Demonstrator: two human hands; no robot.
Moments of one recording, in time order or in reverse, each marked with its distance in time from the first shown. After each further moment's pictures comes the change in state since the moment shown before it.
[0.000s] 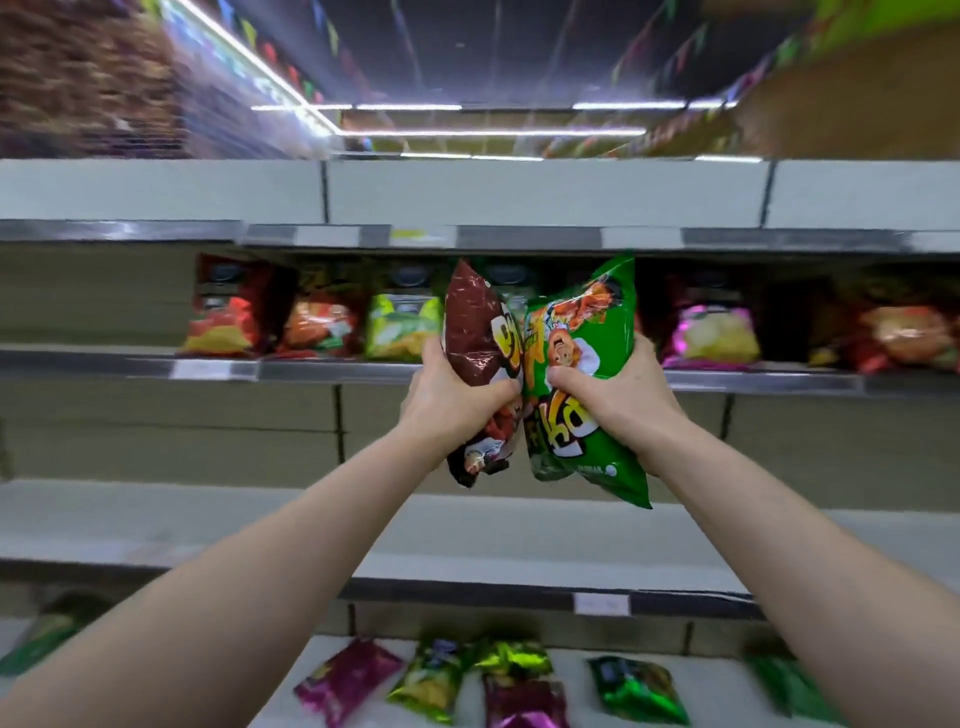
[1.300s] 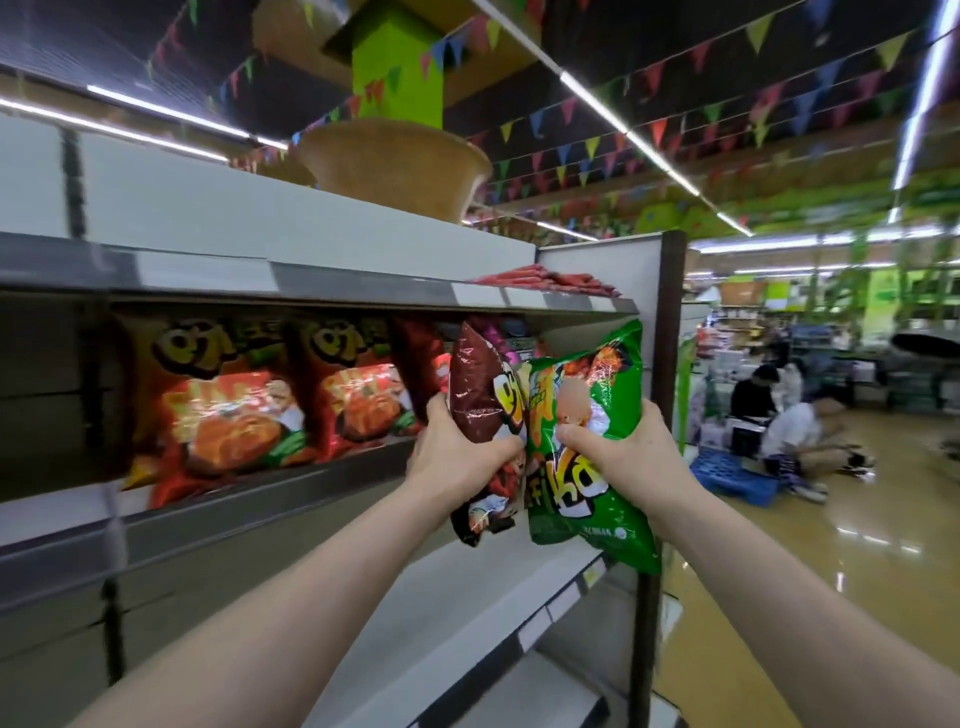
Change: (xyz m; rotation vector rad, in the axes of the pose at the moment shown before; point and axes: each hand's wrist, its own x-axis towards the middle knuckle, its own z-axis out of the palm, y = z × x) left_hand 0.005 0.255 0.730 -0.375 -0.760 0.210; right_hand 0.144 0.250 -0.635 -0.291 0.712 0.220
